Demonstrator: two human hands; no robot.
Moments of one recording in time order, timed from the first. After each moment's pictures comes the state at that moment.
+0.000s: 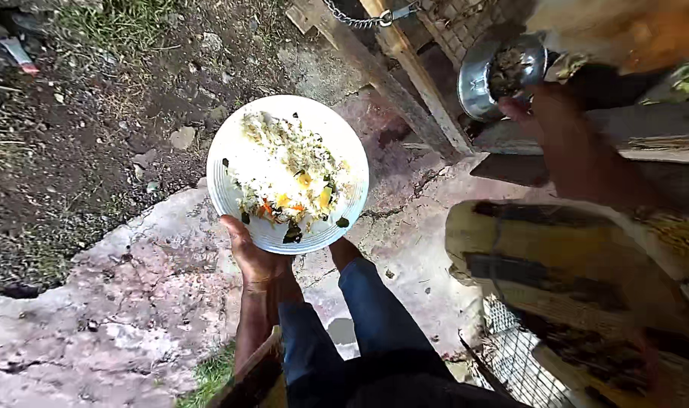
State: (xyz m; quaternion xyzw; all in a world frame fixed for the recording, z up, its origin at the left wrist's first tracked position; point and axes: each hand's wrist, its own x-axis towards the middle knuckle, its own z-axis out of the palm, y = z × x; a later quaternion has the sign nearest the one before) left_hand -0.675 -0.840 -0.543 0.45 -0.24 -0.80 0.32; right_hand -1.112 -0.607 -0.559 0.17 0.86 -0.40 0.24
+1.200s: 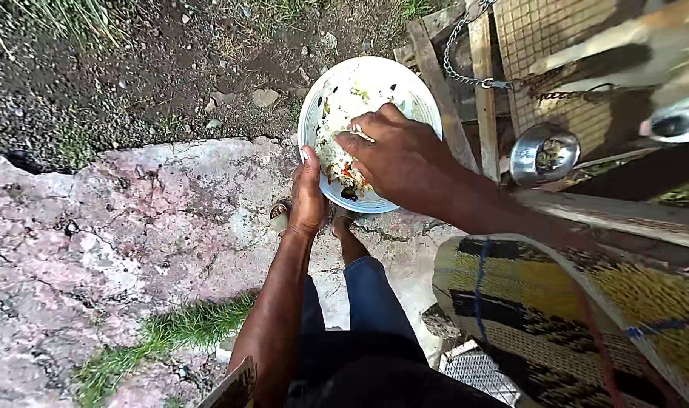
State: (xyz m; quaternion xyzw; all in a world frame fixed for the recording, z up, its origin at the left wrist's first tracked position) left_hand -0.541 -0.883 -0.493 0.40 -0.27 -0.81 0.34; right_hand -0.703 -0.889 -0.398 -0.76 0.60 0.01 0.23
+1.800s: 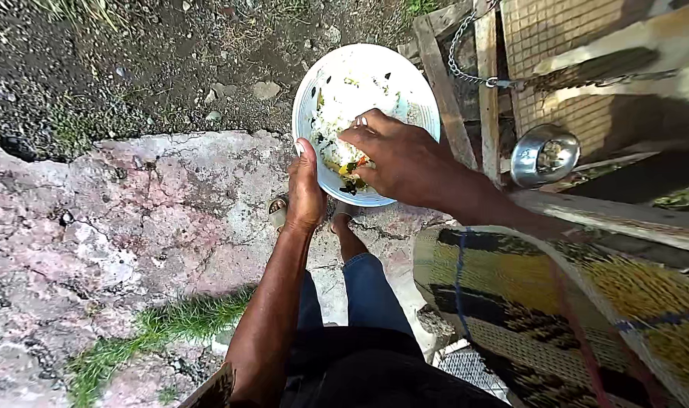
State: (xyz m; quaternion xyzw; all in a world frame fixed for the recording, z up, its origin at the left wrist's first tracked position) left_hand -0.534 -0.882 -0.487 0.41 -0.29 -0.78 0.37; right_hand -0.703 -0.887 -0.408 -0.71 0.62 0.02 0.33
